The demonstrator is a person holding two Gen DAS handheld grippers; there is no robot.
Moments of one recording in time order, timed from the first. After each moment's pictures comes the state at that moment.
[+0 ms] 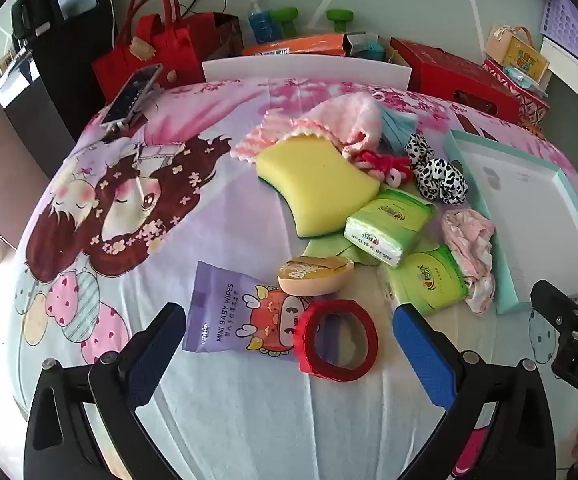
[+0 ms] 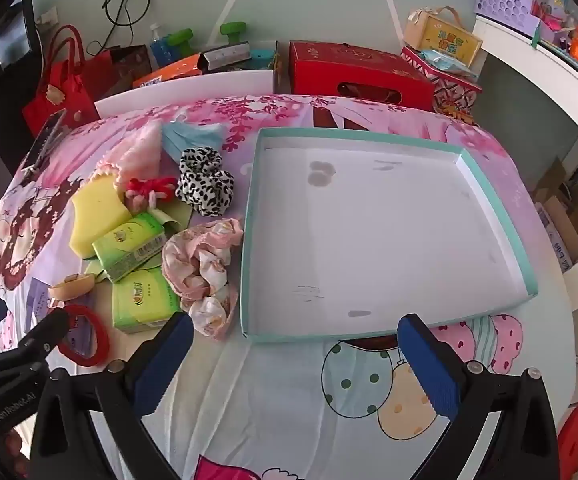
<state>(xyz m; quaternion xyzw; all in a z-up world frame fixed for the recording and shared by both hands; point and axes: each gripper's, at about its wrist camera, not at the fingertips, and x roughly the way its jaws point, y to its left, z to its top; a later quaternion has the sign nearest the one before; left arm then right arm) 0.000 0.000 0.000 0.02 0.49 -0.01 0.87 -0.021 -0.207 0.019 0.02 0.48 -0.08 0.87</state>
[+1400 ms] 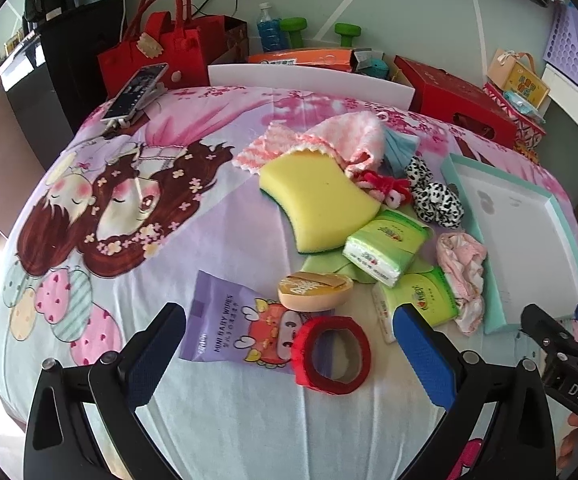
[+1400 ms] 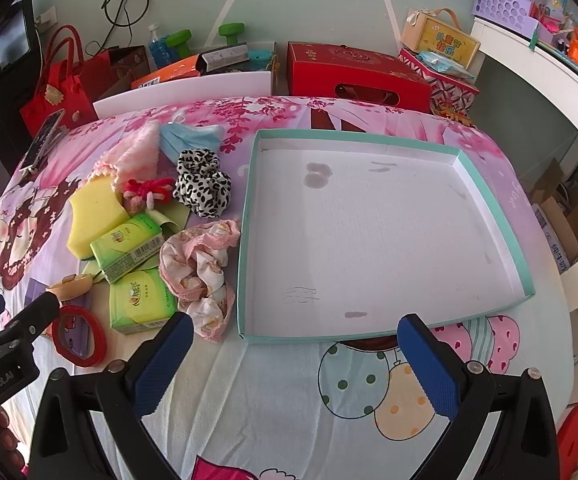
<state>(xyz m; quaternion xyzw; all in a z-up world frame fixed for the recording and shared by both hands) 0.002 0.008 0.004 -0.02 0.48 -0.01 0.88 -0.023 -0.207 0.020 0.01 0.48 -0.09 0.87</state>
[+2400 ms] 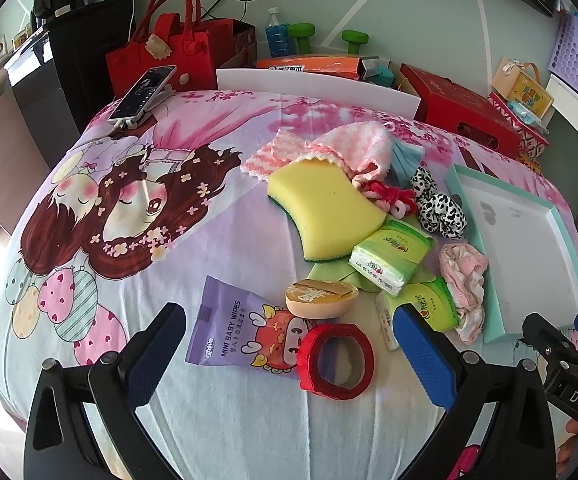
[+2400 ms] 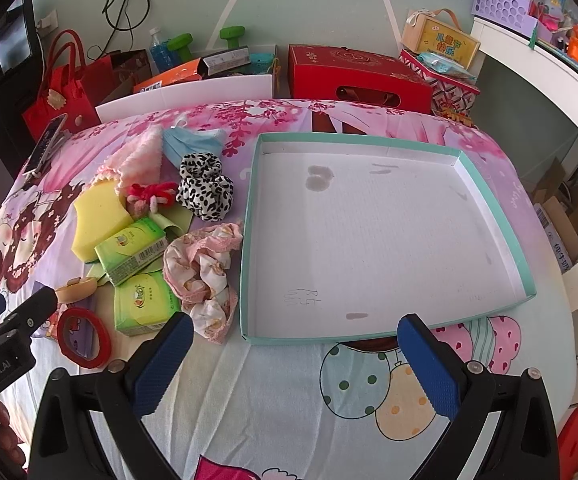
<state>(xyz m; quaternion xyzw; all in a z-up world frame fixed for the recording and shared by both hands) 0.003 0.014 0.007 -0.03 0.47 0.00 0.88 -0.024 -0.208 0.023 0.01 0.48 -0.09 0.88</state>
